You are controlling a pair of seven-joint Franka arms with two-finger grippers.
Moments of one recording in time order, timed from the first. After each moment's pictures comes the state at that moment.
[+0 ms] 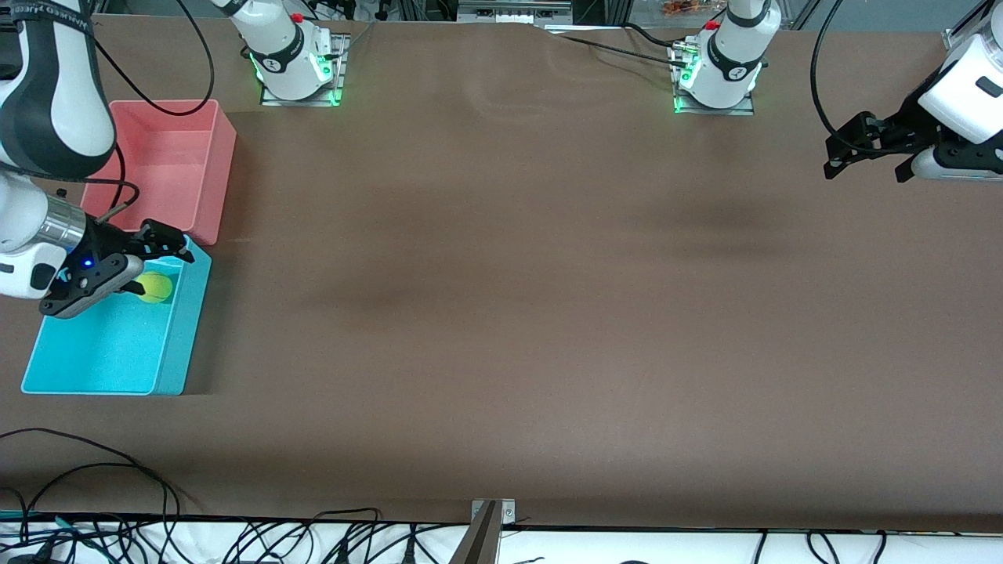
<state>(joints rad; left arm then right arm) -0.09 -0.06 0.00 -1.60 -0.02 1.54 -0.07 -0.08 0.21 0.03 -1.73 0.13 1.93 -0.68</state>
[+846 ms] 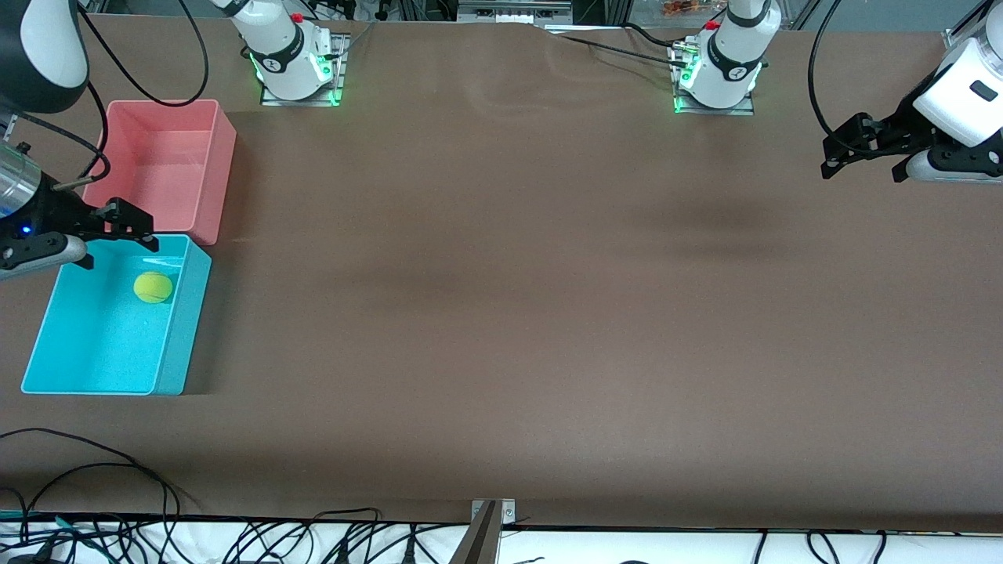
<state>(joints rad) -0.09 -0.05 0.00 -1.60 -0.02 1.53 -0.07 -0.07 0.10 0.05 -1.67 0.01 1.86 -0.29</state>
